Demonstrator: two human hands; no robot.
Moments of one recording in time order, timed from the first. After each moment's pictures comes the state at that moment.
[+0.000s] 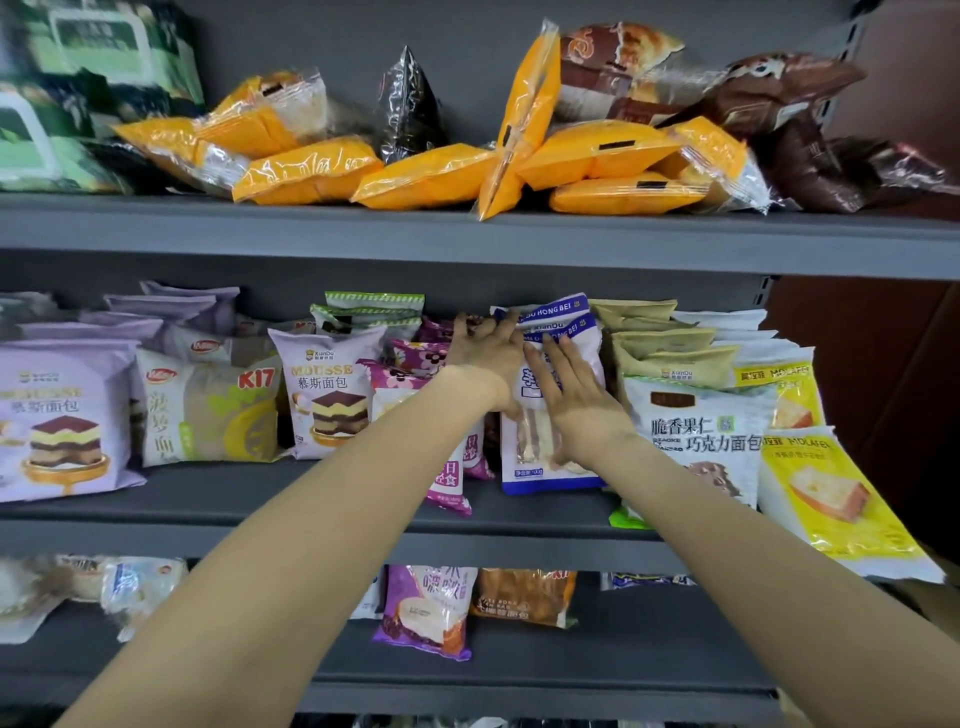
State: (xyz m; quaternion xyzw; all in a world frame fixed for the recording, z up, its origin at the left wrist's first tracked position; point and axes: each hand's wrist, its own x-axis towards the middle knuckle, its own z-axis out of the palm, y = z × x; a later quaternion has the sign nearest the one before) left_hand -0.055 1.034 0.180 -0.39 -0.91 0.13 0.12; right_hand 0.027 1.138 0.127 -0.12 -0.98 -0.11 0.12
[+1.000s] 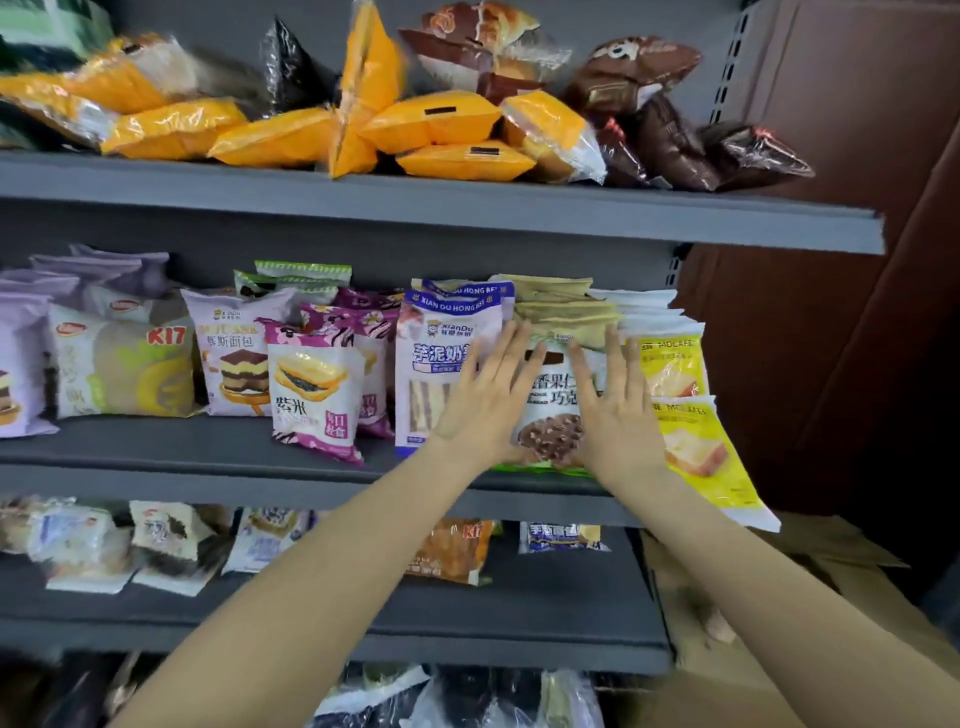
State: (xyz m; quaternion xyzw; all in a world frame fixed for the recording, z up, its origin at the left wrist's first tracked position) left_hand 0.058 1.098 0.104 -0.44 -0.85 0.04 0.29; right_hand 0.149 1.231 0.090 -0.21 -0.93 -0.13 0.26
